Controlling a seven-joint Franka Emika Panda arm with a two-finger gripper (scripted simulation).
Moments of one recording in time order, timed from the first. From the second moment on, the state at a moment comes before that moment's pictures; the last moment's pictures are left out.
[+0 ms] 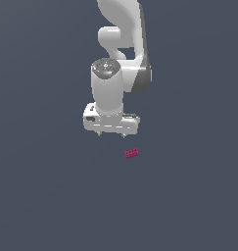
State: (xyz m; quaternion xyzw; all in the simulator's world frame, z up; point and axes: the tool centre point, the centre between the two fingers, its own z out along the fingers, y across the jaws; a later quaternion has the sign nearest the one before) arm 0.004 -0.028 0.170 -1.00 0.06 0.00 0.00
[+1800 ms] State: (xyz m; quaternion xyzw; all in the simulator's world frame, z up) arm 0.012 0.034 0.100 -0.91 0.41 0.00 0.01
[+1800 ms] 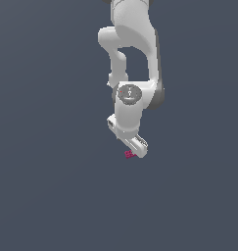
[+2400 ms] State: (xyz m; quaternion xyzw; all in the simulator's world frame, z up) arm 0.012 0.056 0.074 -0.85 0.53 0.00 0.00
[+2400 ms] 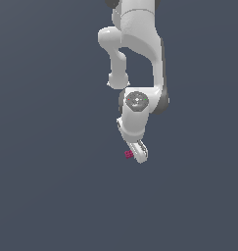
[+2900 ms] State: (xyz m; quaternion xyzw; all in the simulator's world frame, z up) arm 0.011 0.065 0.063 -0.81 0.58 0.00 0.00
